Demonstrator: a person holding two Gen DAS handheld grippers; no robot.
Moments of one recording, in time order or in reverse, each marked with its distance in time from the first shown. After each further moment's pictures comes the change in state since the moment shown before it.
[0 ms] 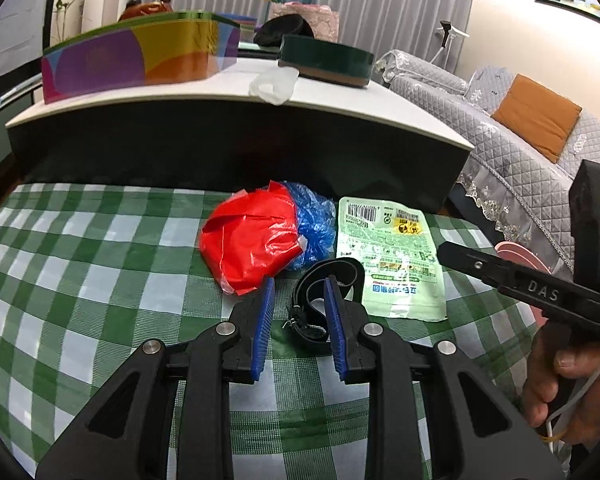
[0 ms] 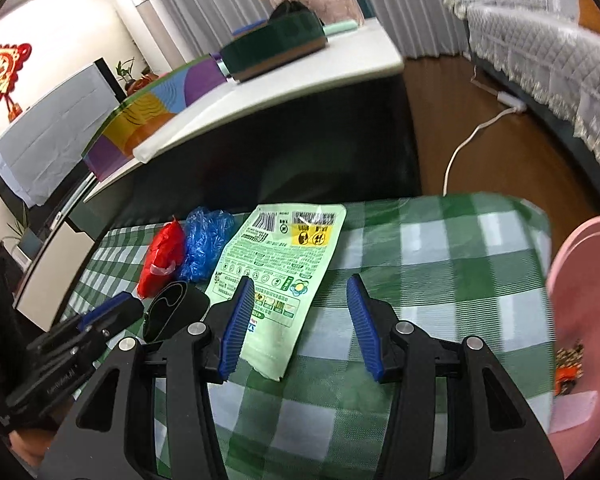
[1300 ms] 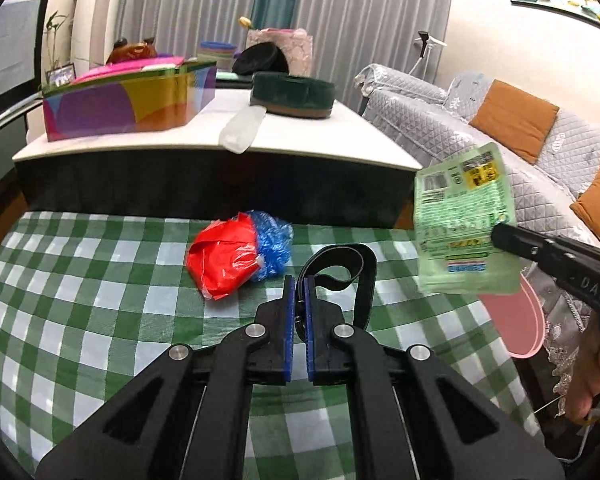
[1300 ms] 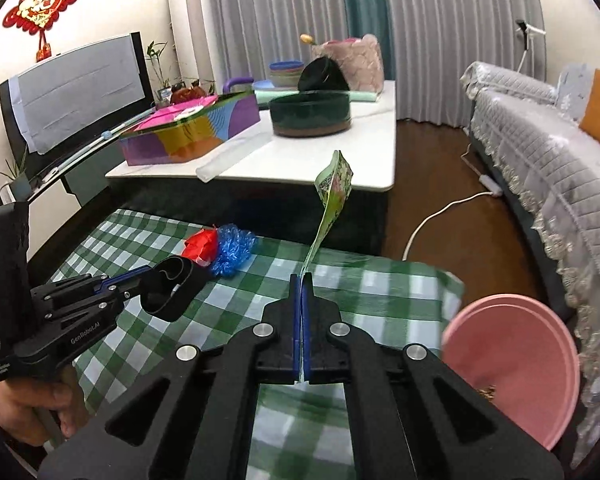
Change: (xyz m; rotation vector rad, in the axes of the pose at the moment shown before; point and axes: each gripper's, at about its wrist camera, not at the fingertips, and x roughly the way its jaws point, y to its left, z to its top) left arm -0.056 -0.029 0.004 0.047 -0.070 -0.043; right arm -0.127 0.049 0.000 -0.272 -0.124 -0.145
